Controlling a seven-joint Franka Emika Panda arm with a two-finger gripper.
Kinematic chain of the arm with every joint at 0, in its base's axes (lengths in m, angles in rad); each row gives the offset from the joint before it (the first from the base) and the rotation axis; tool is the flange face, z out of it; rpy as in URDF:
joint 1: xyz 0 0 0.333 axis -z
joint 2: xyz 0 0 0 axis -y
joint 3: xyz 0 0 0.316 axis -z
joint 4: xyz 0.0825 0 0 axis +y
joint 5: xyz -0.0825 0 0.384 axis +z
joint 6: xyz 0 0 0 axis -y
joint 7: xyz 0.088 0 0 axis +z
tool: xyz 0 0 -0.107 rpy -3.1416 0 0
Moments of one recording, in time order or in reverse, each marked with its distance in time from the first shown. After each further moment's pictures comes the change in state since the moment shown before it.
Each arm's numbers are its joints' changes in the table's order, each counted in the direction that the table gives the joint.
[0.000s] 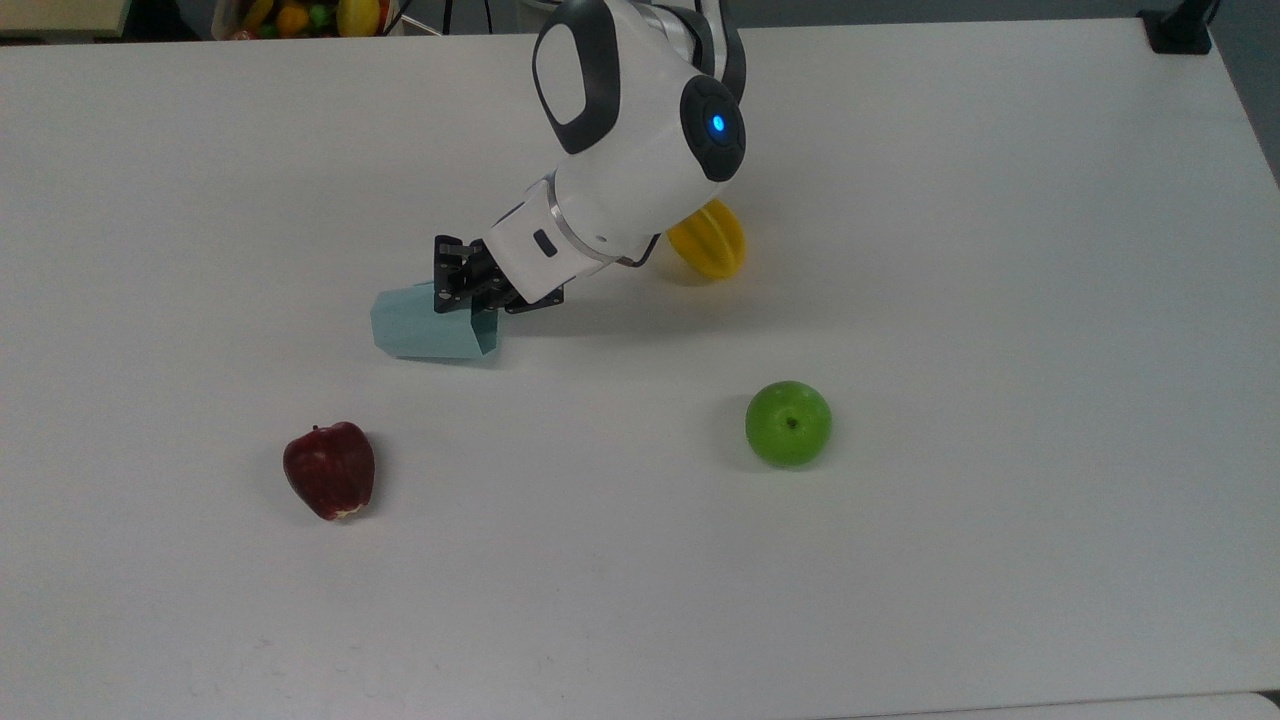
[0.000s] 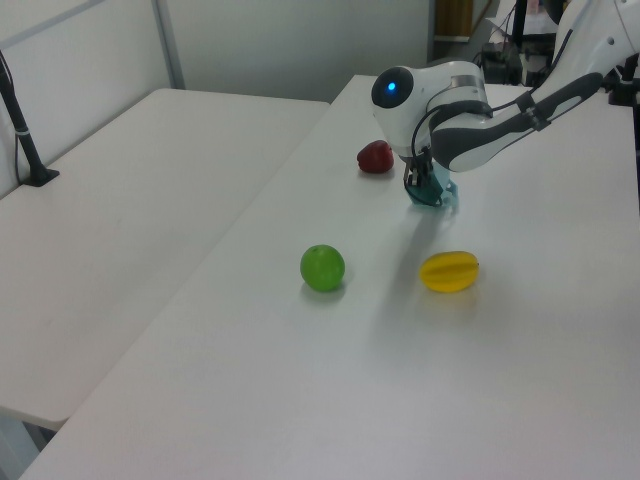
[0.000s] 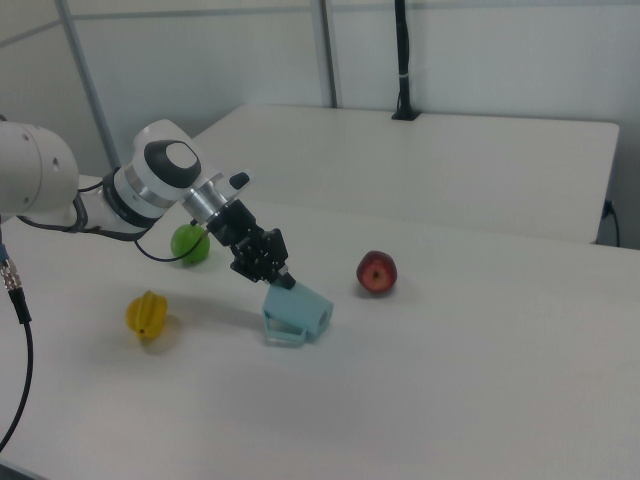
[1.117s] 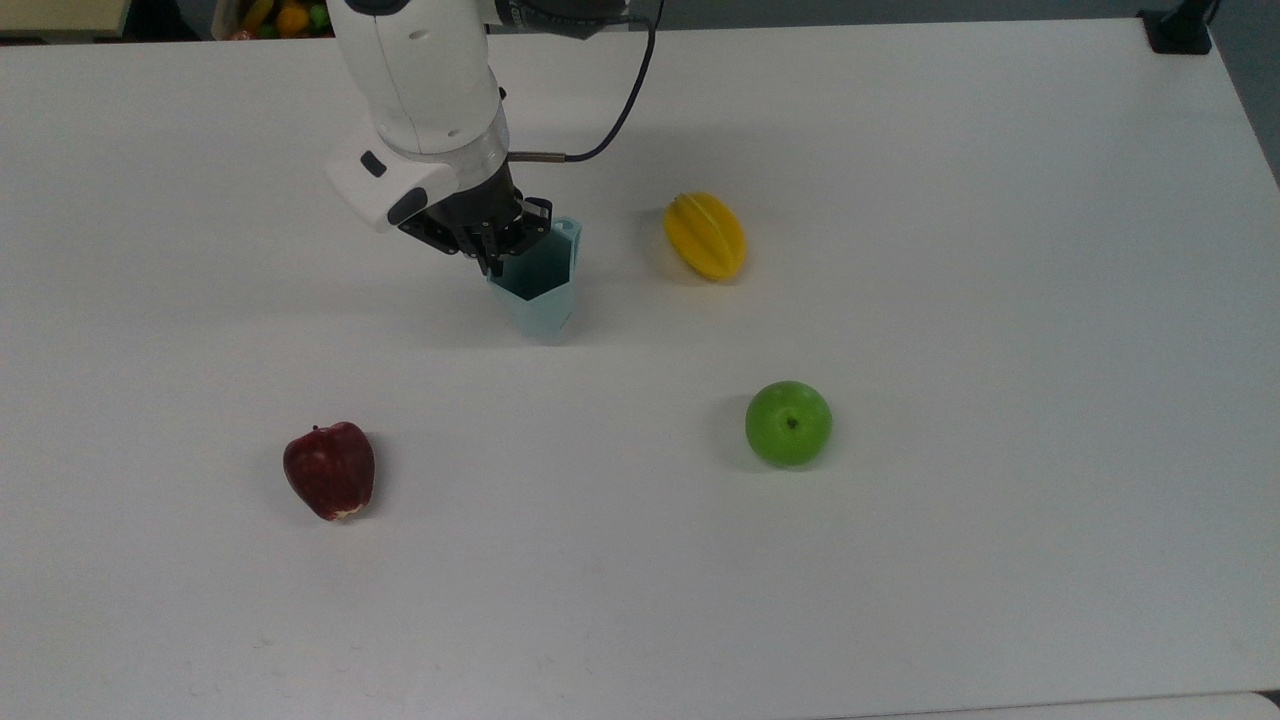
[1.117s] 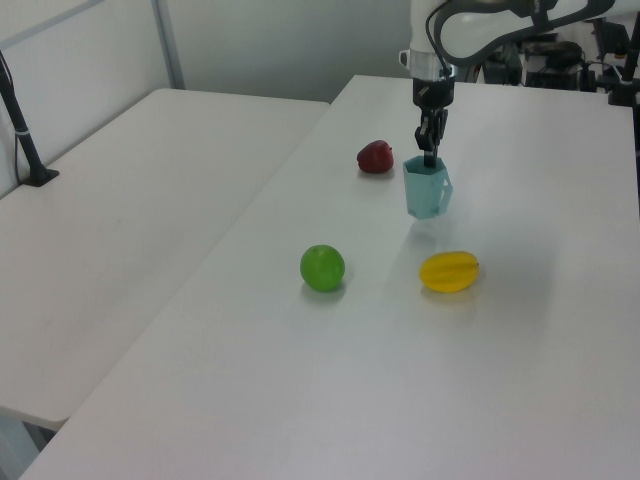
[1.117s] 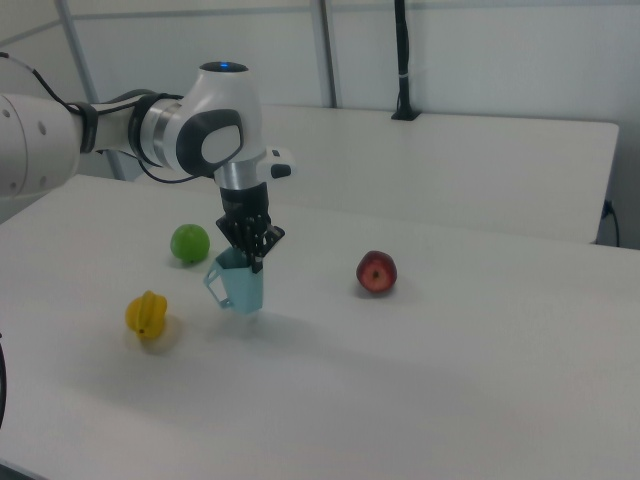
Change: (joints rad) arm 0.113 0.143 0.083 0.000 0.808 0.000 0.437
